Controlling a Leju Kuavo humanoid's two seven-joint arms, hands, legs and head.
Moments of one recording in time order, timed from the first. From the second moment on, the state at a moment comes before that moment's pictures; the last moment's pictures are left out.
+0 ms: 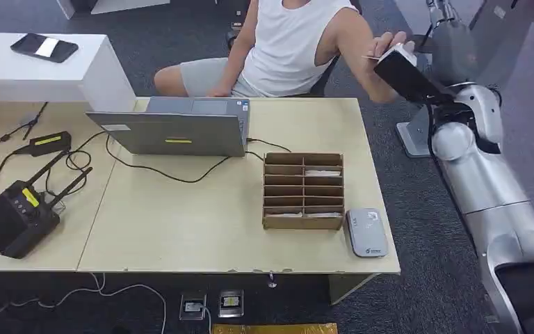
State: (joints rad) left arm -0.16 0.10 0.42 -0.19 -0.84 0.28 -0.07; right arm -0.96 -0.38 0.36 -1.12 0.71 -0.25 -0.16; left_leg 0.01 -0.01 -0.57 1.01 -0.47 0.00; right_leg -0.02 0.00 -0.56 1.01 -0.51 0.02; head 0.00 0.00
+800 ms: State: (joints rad) left arm -0.14 0.10 0.42 -0.19 -0.84 0.28 -0.07; right arm -0.93 -0.38 0.39 -1.14 0.68 -0.16 -0.13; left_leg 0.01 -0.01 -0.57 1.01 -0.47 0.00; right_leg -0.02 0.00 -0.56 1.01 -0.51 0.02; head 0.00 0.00
